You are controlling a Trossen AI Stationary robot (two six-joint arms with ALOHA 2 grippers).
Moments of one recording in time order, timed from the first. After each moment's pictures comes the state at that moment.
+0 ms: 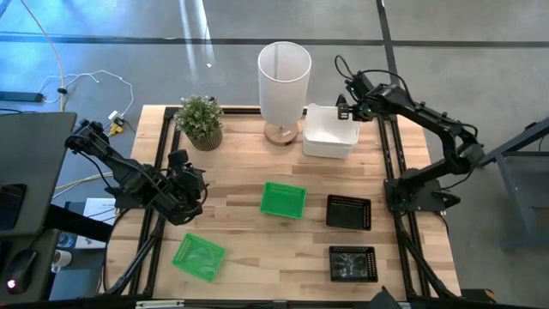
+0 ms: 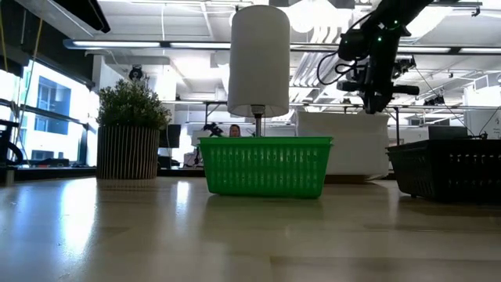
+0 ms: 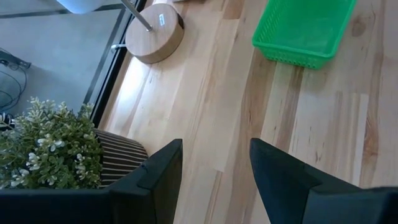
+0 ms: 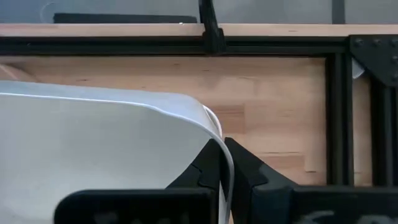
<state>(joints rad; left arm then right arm) -0.50 1.13 1.13 -1.36 -0.76 -0.70 -0.85 1.42 1.16 -0.95 0.20 0.67</state>
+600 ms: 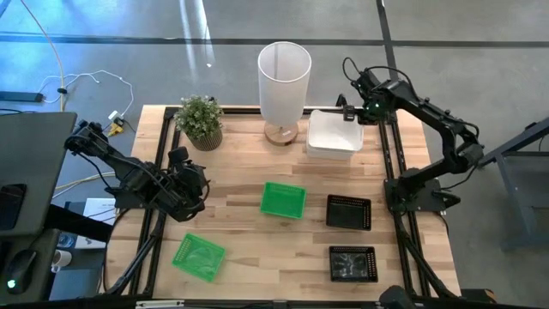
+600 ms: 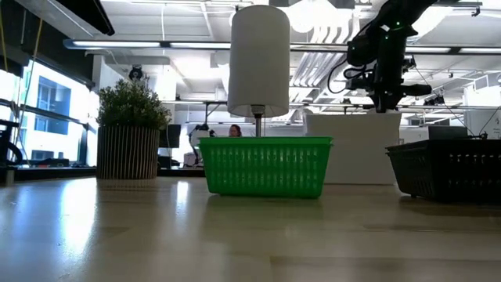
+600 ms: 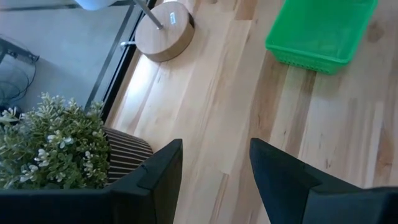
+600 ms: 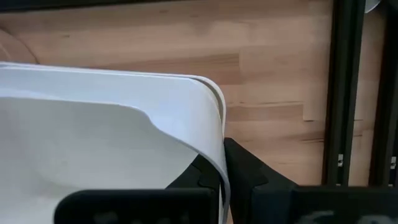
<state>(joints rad) -0.45 1.13 1.13 -1.36 -0.77 -0.70 -0.94 1.42 1.20 -1.12 0.01 0.65</state>
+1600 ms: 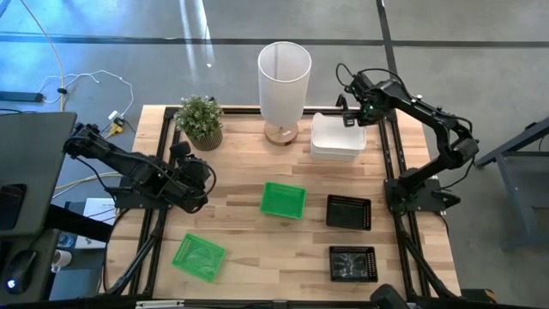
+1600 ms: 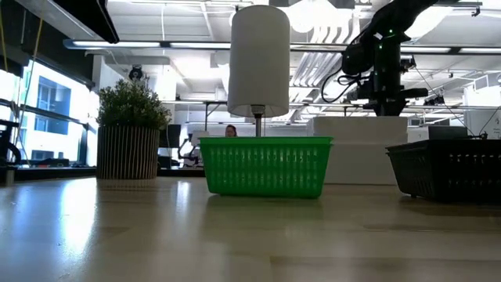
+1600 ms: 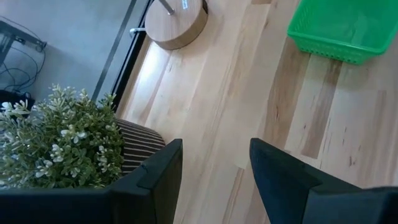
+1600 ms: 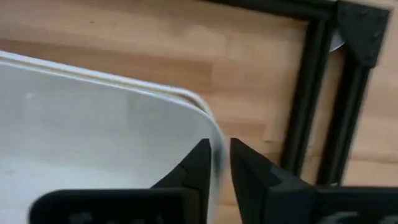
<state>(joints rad) -0.34 1.13 1.13 -1.36 -0.73 -0.61 -0.92 1.48 1.19 -1.13 0.14 0.48</state>
